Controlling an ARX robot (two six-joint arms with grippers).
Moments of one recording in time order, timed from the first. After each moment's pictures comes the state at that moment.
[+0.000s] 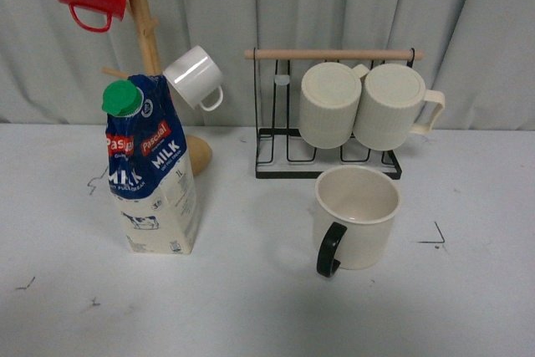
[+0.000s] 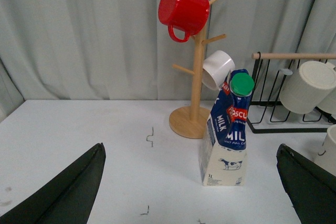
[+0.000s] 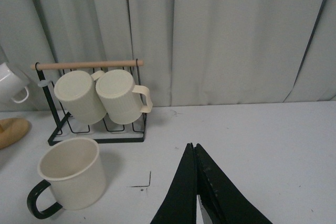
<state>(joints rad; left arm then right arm) 0.00 0.01 0.01 0.00 0.00 0.00 0.00 0.45 0.01 0.44 0.00 0.00</state>
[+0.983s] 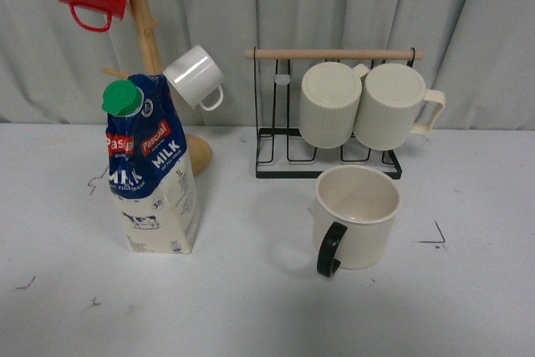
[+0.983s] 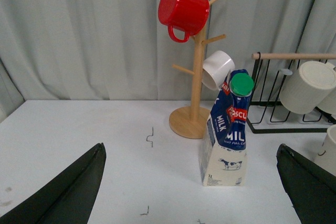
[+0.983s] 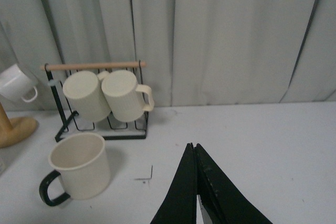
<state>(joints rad) 0.00 0.01 0.01 0.00 0.00 0.00 0.00 0.01 0.01 0.02 0.00 0.00</state>
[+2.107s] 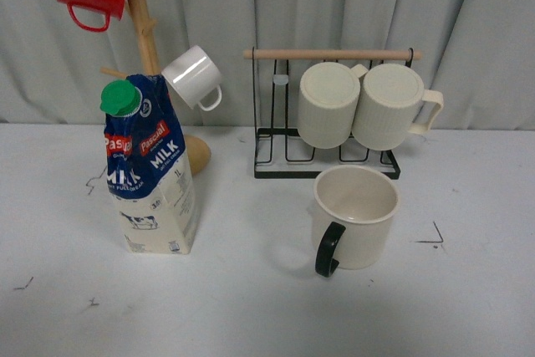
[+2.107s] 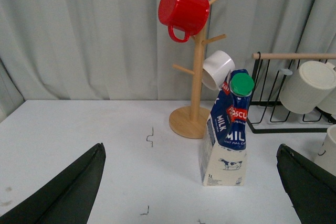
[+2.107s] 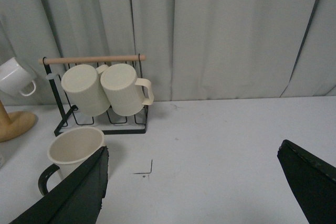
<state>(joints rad) 0.00 0.01 0.01 0.00 0.00 0.00 0.00 0.00 0.01 0.00 0.00 0.00</state>
